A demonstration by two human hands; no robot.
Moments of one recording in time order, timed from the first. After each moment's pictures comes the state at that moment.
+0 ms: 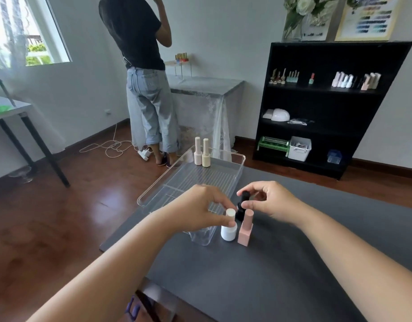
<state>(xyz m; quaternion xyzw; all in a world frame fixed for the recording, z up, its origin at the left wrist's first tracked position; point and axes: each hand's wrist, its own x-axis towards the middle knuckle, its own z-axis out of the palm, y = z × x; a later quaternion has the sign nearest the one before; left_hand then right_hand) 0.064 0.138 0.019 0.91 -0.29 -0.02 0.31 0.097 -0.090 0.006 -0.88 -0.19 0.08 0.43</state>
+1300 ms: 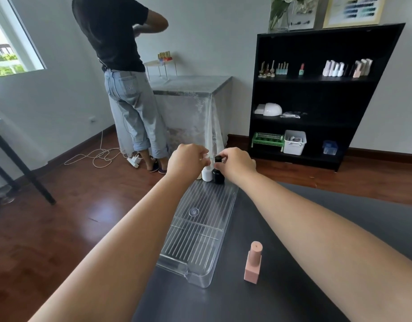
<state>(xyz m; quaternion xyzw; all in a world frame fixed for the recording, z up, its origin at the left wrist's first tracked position) 0.248 0.136 0.015 0.96 -0.05 0.16 0.21 0.244 -0.007 0.009 -0.94 -0.01 -0.08 0.33</state>
